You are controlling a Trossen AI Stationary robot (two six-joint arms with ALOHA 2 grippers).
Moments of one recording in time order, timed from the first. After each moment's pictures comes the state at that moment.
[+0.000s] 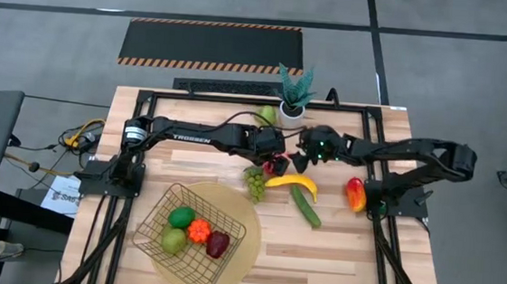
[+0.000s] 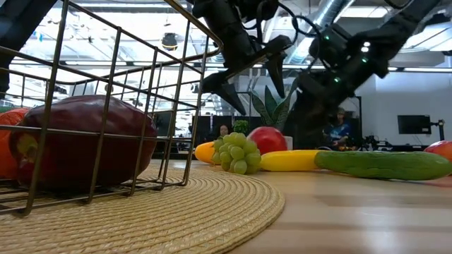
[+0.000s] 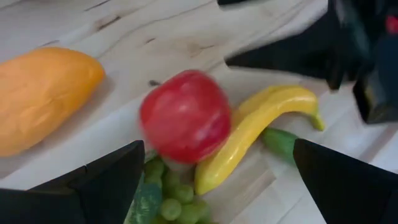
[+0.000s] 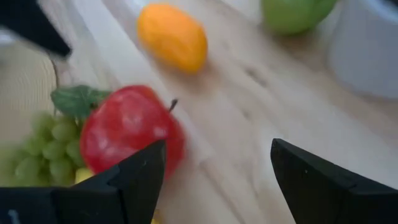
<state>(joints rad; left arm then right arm) 0.09 2.03 1.75 -0.74 -0.14 -0.89 -0.38 1.35 0.55 0.12 0.00 0.34</state>
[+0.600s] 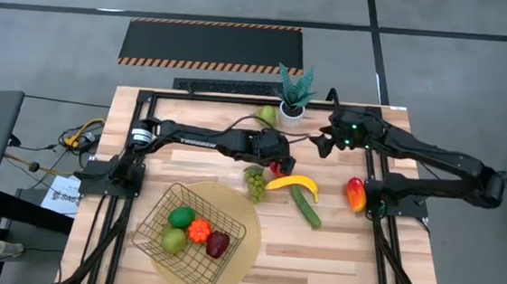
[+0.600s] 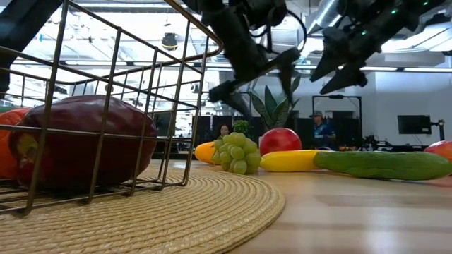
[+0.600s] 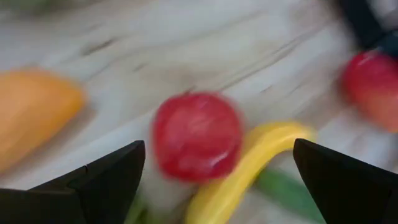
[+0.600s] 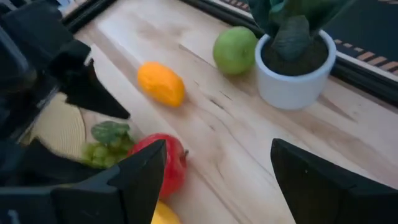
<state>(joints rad) 0.08 2.09 1.74 -0.62 -0.25 -0.95 -0.48 0.93 0.72 -0.42 0.00 0.37</state>
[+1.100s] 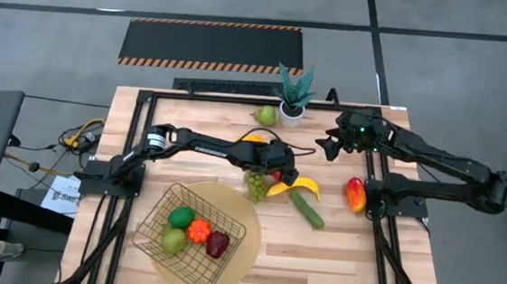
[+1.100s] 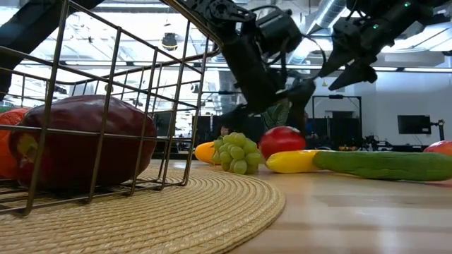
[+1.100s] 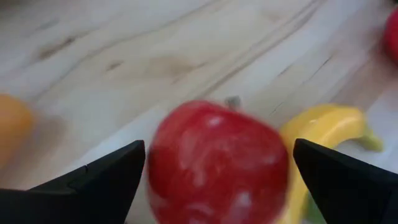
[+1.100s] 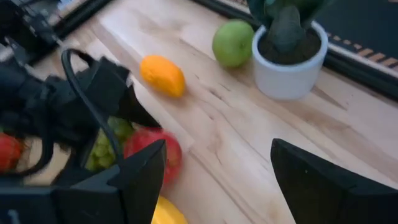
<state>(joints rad) 0.07 2.23 1.75 -0.49 -0.28 -0.80 -0.48 0.84 0.72 -0.51 0.00 0.37</state>
